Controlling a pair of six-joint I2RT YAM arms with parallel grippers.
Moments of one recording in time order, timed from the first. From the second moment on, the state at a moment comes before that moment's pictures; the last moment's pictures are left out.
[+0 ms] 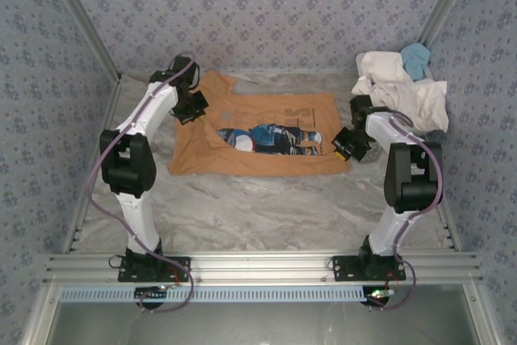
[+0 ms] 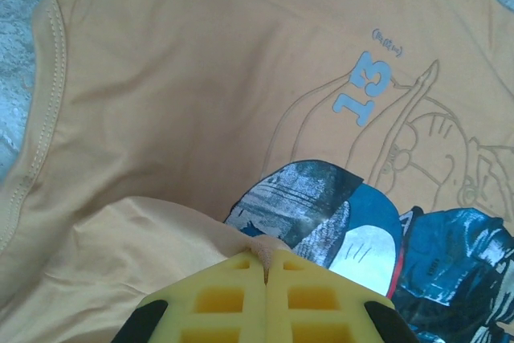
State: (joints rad) left arm -0.23 2.00 1.82 -1.02 0.06 -0.72; right arm 0.04 1.79 1.24 -0.87 -0.19 0.73
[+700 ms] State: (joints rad) left arm -0.20 2.09 1.91 -1.07 -0.05 -0.68; right arm 0.02 1.85 1.30 -0.86 -0.19 0.74
